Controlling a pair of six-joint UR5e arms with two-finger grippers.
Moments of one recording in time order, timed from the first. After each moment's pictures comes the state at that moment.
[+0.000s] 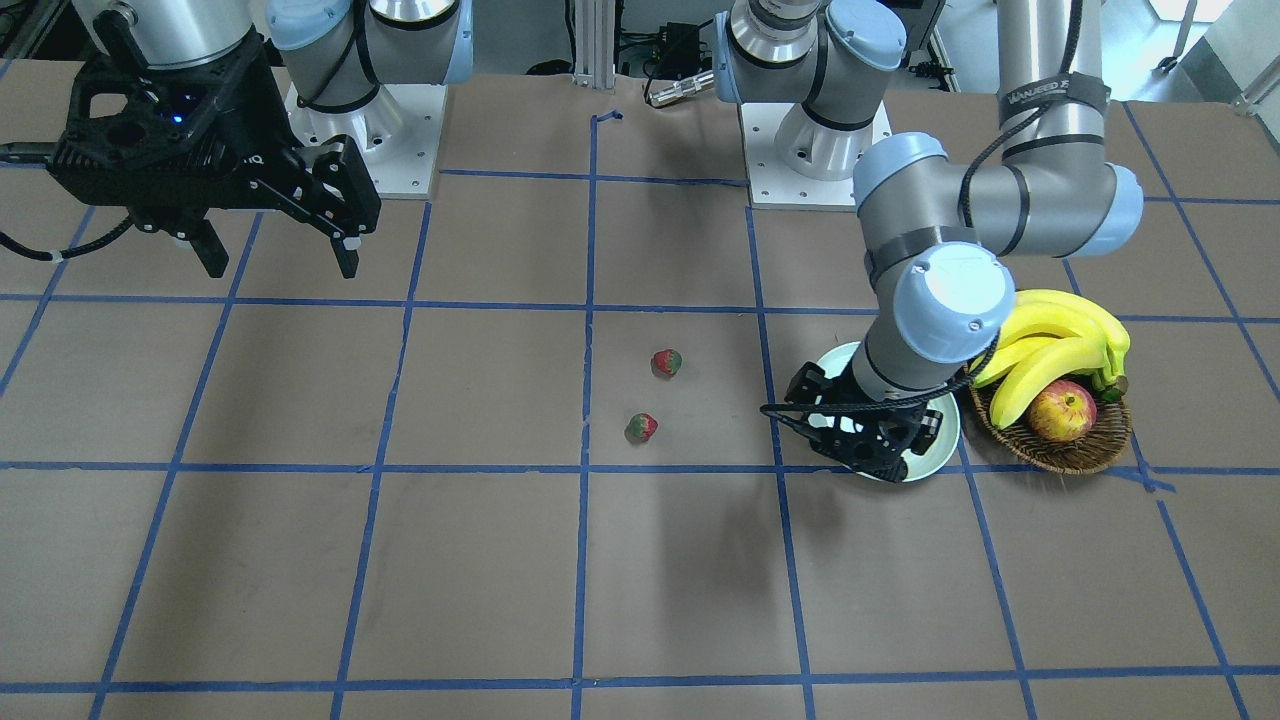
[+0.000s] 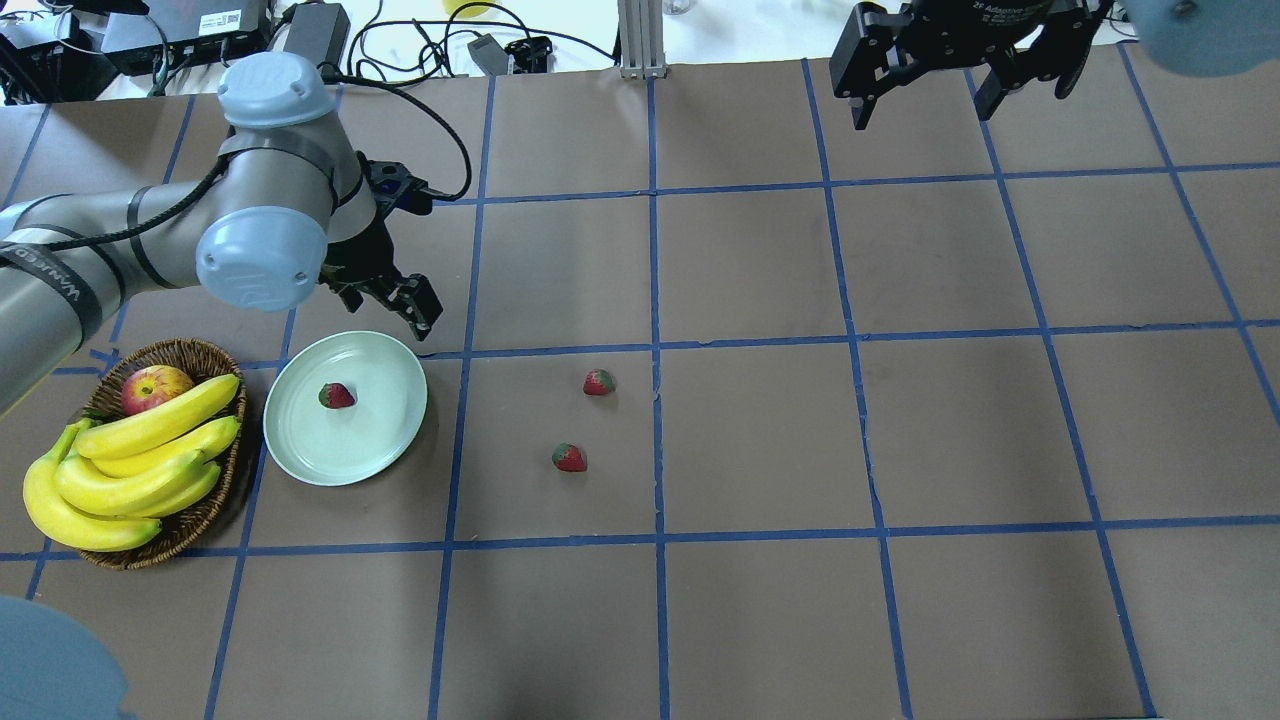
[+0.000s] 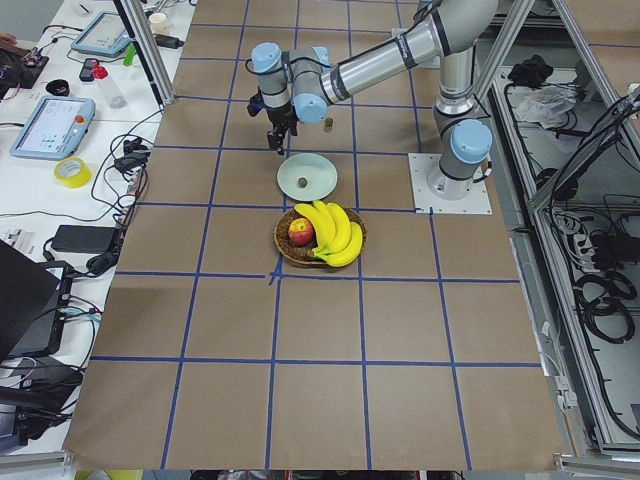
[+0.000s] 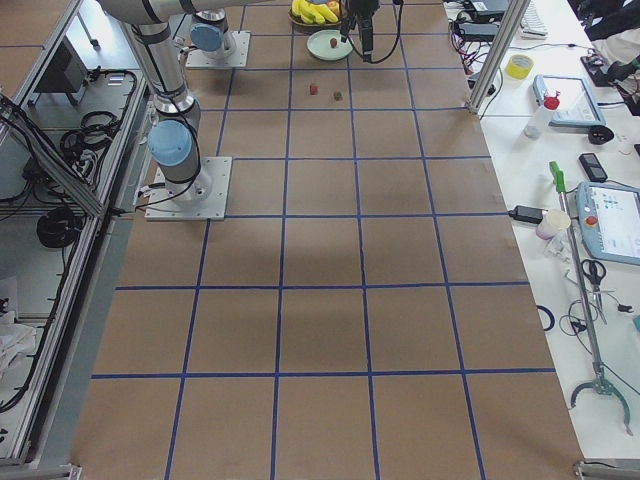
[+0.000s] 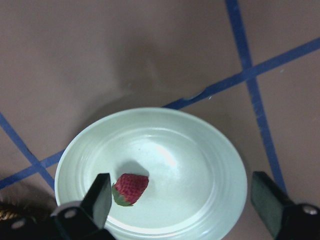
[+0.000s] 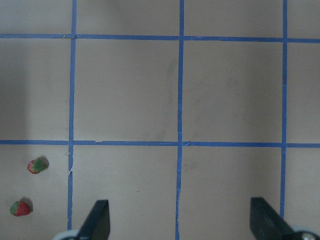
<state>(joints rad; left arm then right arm) -1.56 -1.88 -1.77 -1.14 1.64 0.44 1.63 -1.50 1.39 -1.62 -1.59 0.03</state>
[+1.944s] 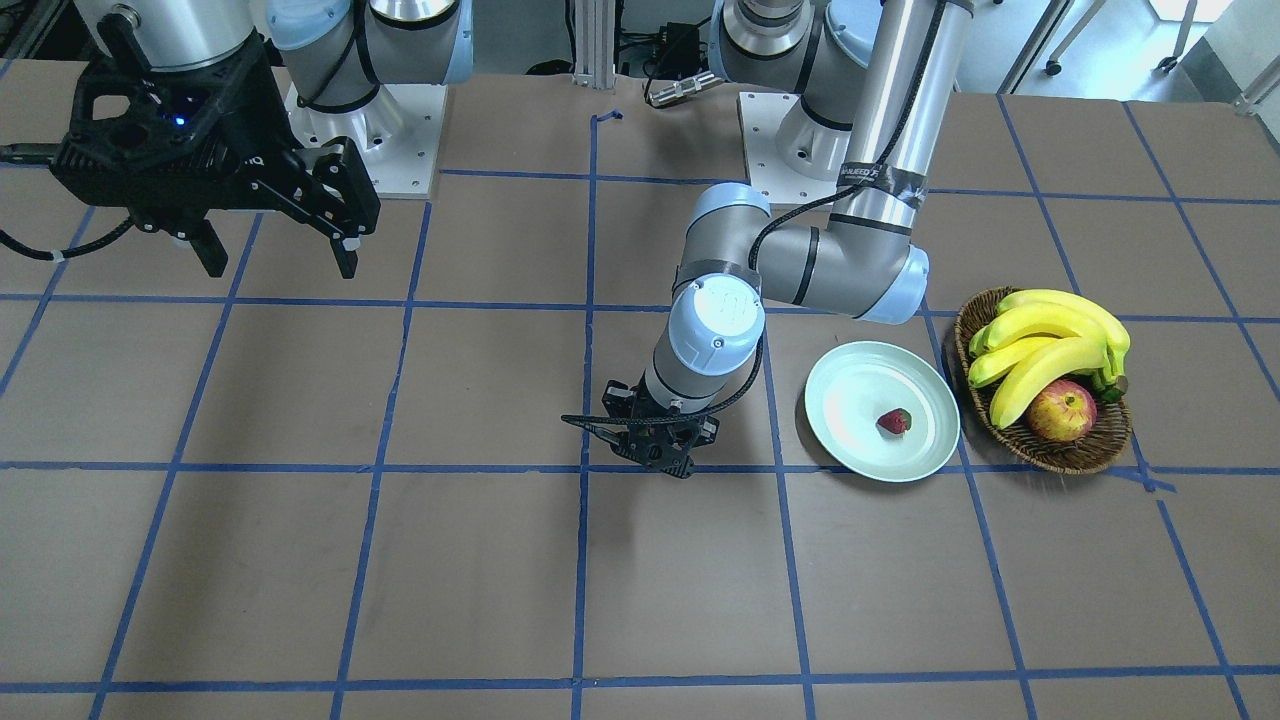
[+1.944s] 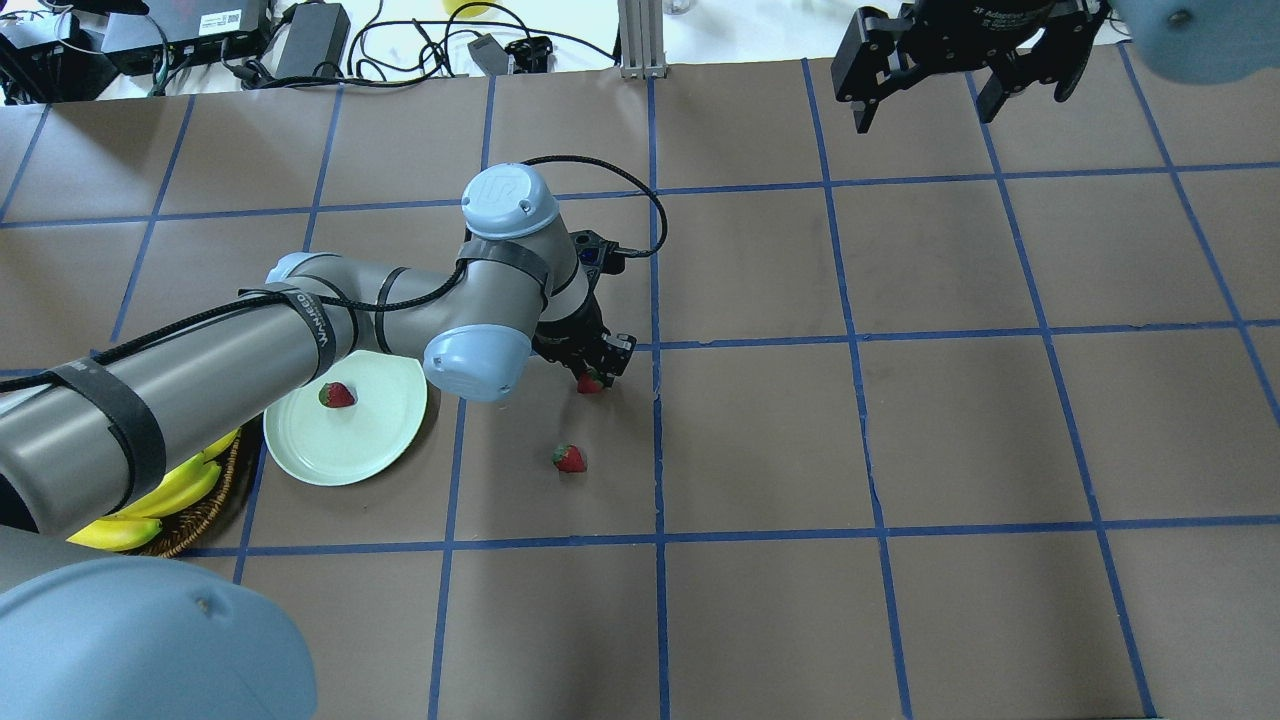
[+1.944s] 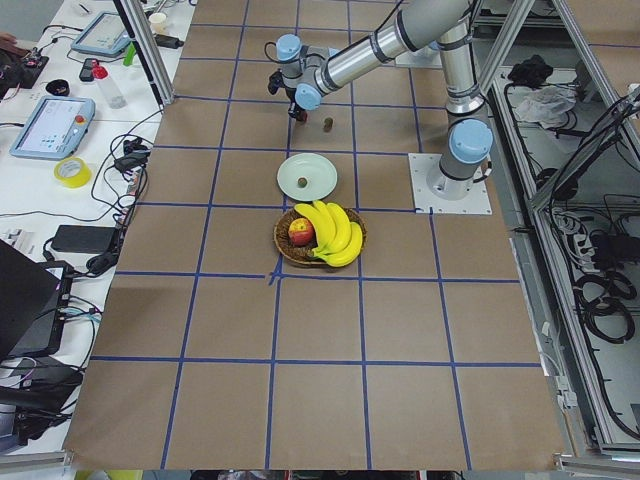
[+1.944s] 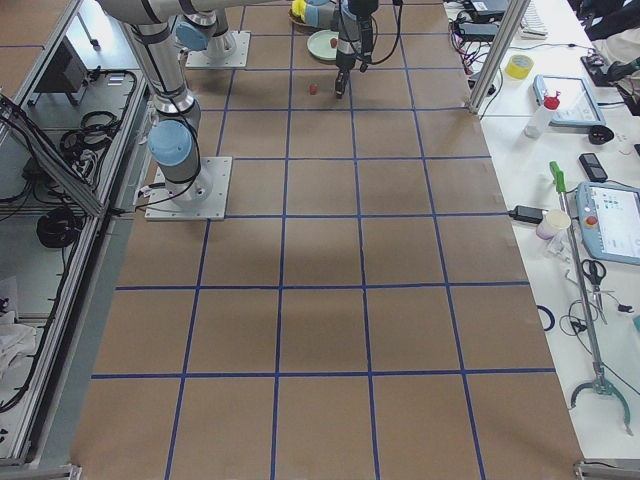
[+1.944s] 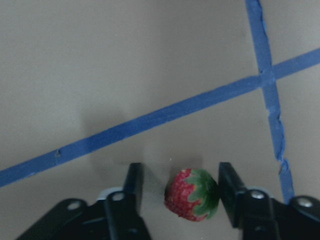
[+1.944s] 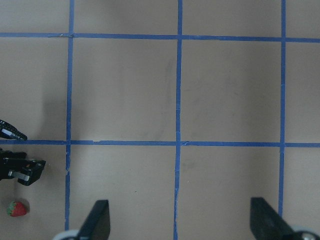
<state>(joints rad) -1.81 -2.05 -1.83 -0.89 1.43 0.08 1.63 -1.51 1.40 -1.62 -1.60 0.03</state>
